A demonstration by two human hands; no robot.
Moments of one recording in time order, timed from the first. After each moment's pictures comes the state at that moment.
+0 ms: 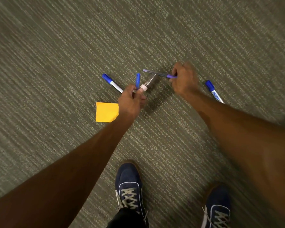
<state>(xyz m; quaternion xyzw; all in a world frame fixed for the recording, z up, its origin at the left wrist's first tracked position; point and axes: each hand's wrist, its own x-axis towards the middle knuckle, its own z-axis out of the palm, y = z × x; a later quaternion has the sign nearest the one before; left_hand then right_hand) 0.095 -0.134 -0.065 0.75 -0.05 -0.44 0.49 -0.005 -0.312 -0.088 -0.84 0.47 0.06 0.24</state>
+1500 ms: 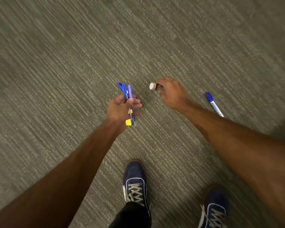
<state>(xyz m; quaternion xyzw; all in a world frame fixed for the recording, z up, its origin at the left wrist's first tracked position) 0.129 -0.089 0.030 0.68 0.08 -0.46 0.56 0.028 -0.269 -0.023 -0.92 0.28 0.05 0.28</state>
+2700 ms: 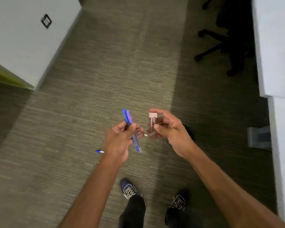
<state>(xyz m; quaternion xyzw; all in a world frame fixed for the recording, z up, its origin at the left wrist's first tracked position) -0.099 -0.176 0.683 0.58 -0.15 -0.60 0.53 -0.271 -0.214 0.704 -0.46 0.47 -0.30 0.69</state>
